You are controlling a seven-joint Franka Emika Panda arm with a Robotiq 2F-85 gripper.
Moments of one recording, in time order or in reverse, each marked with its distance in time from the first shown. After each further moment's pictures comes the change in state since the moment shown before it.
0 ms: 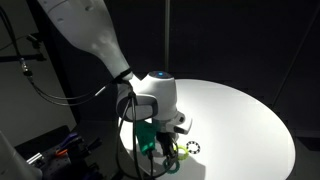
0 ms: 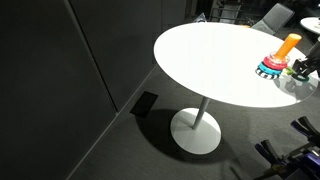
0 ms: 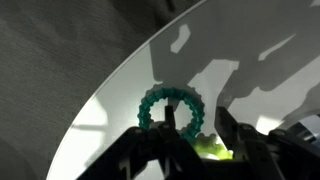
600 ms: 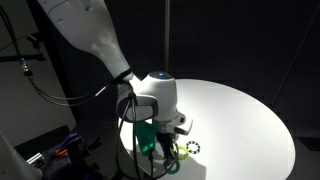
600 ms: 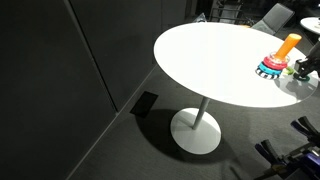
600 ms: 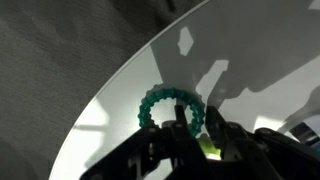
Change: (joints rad) arm -0.005 0.002 0.000 0.001 0.000 0.001 -0.001
